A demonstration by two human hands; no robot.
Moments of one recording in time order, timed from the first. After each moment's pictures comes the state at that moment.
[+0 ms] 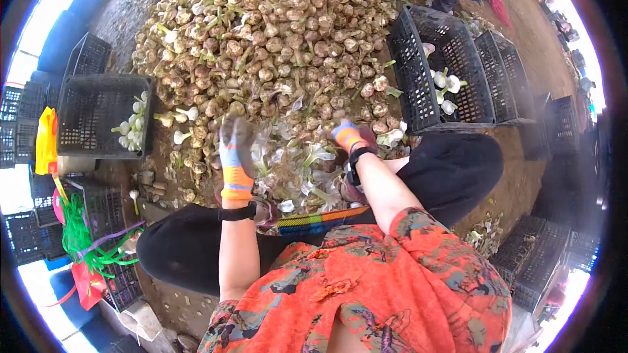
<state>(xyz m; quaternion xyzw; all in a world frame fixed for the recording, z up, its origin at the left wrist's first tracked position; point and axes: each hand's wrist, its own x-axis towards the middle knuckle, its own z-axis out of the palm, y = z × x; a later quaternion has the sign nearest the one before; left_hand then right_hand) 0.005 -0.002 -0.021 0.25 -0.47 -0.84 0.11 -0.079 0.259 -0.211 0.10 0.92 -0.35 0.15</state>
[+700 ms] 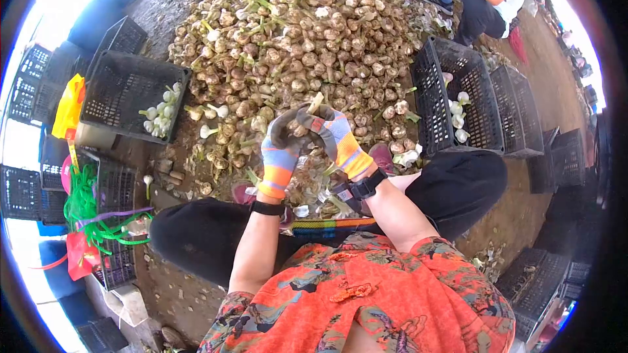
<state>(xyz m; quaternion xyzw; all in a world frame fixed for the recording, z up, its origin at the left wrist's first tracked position) 0.009 0.029 -0.011 0.03 -0.62 -0.77 0.17 -0.041 0.146 0.019 -0.05 0.49 -0.84 0.22</state>
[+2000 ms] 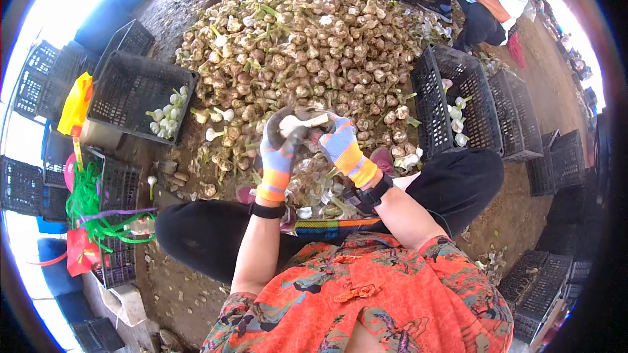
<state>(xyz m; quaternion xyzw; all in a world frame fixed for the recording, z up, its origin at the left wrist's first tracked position) 0.029 0.029 0.038 0.07 -0.57 -0.80 0.17 -0.012 0.151 0.055 -0.08 0.59 -0.79 0.13</state>
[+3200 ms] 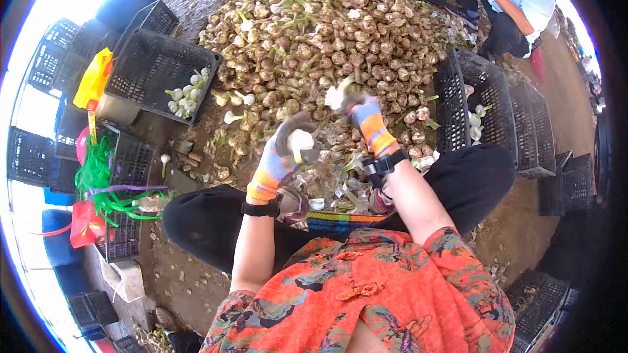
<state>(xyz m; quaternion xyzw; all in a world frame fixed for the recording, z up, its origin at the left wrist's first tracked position) 0.067 -0.013 0.048 0.00 -0.64 -0.77 0.02 -0.105 0.149 -0.036 0.09 0.46 -0.85 0.24</state>
